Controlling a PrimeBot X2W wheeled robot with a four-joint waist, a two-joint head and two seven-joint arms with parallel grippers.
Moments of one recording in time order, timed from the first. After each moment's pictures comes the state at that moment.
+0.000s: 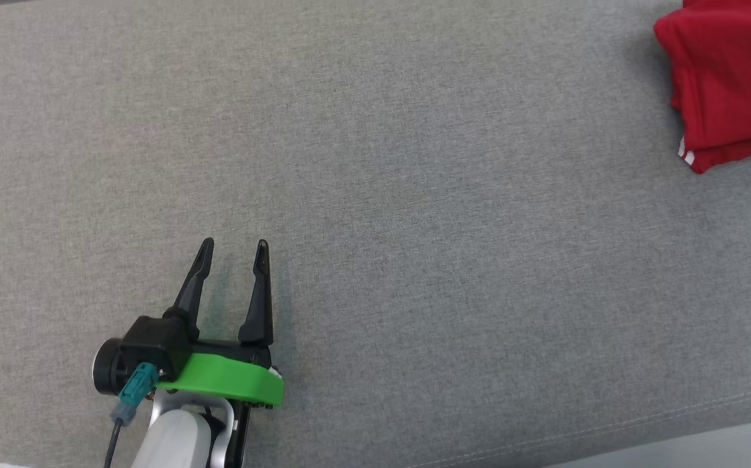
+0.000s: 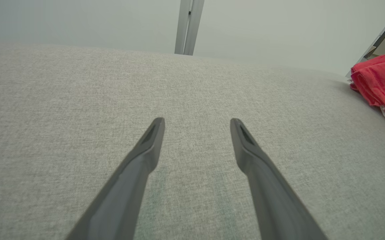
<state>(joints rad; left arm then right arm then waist) -0.16 0.07 -0.25 0.16 -0.31 -0.02 -0.26 -0.82 -0.48 -0.20 0.59 0.13 0.13 0.06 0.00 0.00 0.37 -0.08</state>
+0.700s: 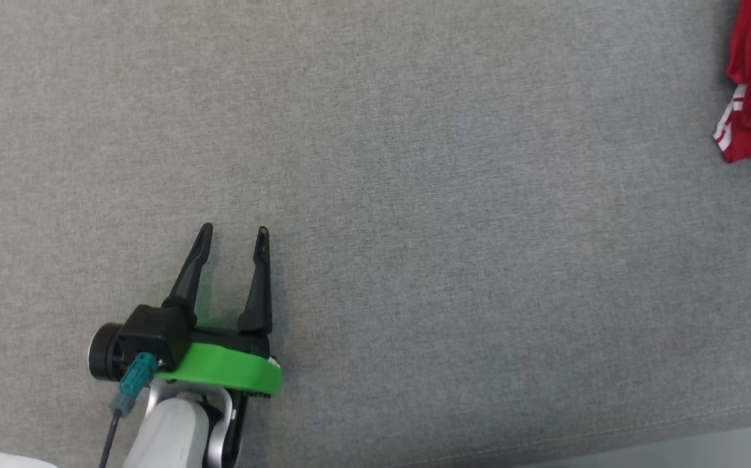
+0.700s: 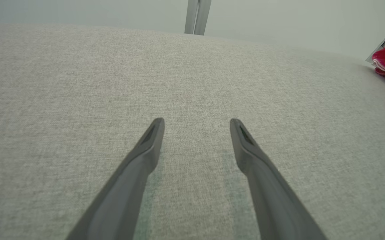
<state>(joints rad) -0.20 0.09 -0.26 0.15 -0.29 -0.02 -0.26 -0.92 -0.46 -0.34 0.80 -0.13 0.13 -0.09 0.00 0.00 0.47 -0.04</state>
